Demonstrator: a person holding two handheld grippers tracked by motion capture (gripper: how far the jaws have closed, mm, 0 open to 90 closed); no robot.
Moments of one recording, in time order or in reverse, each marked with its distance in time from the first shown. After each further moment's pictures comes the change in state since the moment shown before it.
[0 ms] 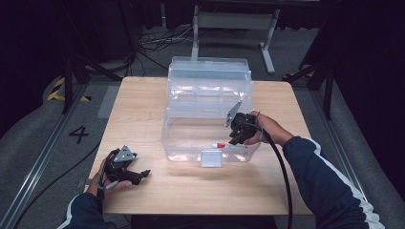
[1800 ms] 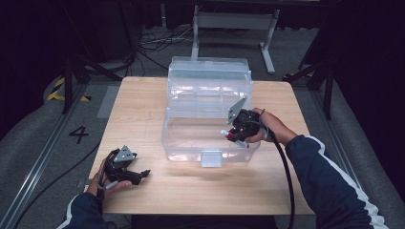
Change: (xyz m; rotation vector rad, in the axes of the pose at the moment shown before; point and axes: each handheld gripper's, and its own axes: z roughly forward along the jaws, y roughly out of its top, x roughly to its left) left arm 0.000 0.000 0.000 -0.003 0.003 0.000; right arm 0.011 0.008 -0.027 -0.073 -0.006 -0.043
